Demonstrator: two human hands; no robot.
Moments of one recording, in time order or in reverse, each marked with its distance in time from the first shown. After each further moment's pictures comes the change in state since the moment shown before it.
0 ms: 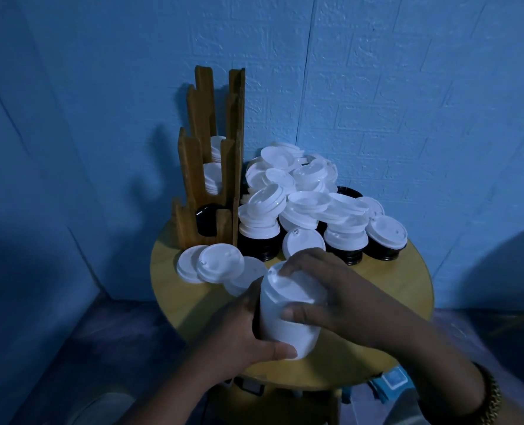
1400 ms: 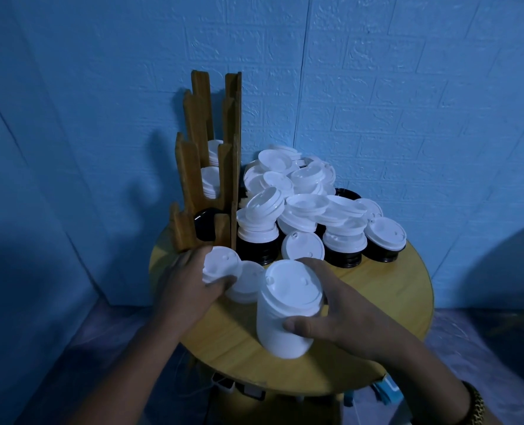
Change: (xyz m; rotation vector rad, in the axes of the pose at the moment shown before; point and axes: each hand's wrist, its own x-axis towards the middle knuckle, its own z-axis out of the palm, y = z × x) left_hand 0.043 -0.048 -0.065 0.426 0.487 -0.116; right_hand -0.004 0.015 0.020 0.337 0.049 0.181
